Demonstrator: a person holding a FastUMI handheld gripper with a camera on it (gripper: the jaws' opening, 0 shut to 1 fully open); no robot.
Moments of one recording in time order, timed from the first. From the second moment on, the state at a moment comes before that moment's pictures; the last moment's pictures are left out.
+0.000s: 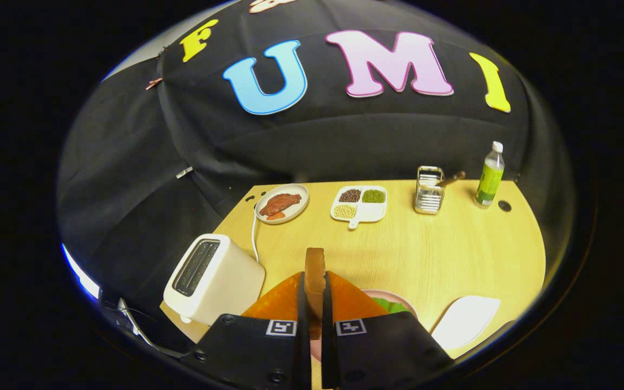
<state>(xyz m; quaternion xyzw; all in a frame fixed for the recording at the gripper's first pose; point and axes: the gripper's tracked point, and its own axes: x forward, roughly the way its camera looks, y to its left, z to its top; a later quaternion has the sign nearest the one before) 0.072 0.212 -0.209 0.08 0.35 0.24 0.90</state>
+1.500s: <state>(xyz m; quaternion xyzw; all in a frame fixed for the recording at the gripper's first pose) 0.054 0.111 -0.295 0.01 0.40 0.19 0.90</state>
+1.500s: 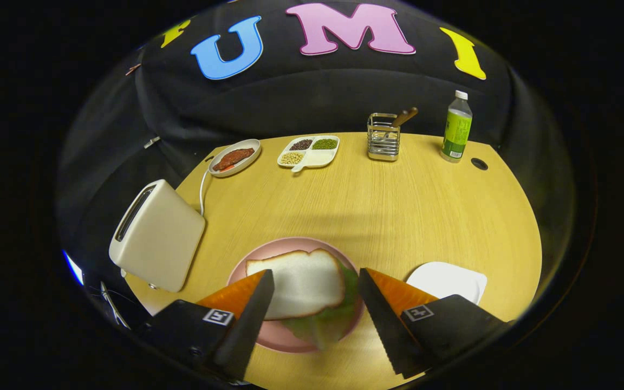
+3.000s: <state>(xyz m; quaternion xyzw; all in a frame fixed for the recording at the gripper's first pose) 0.017 0.061 -0.031 0.01 0.09 0.06 0.99</state>
